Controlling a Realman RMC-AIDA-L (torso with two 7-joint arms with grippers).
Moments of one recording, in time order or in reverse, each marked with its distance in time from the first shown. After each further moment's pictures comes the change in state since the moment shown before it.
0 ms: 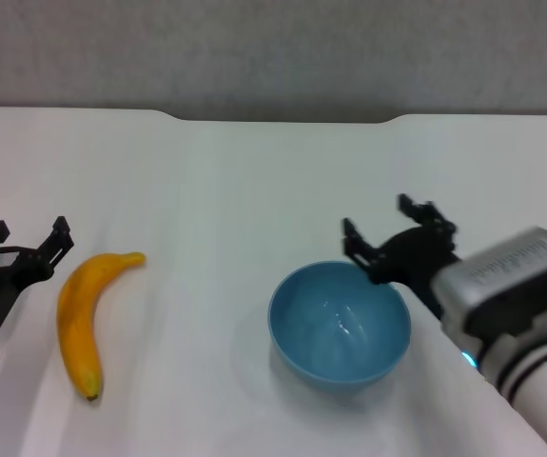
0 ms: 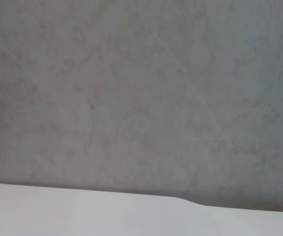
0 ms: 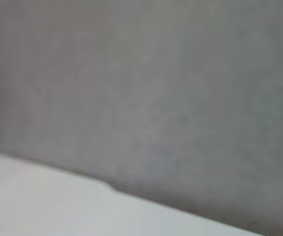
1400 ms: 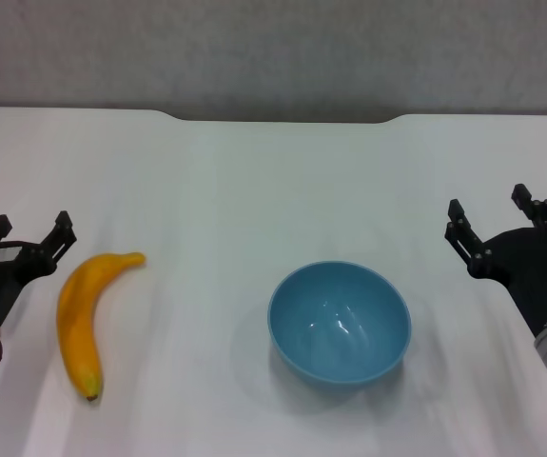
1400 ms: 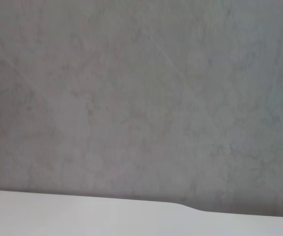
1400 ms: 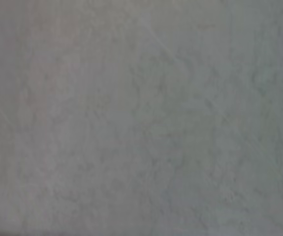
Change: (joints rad) left arm -0.009 -0.003 -0.005 0.000 -0.002 0.003 0.011; right arm -0.049 0.018 -0.083 0.254 0.006 0.443 0.160
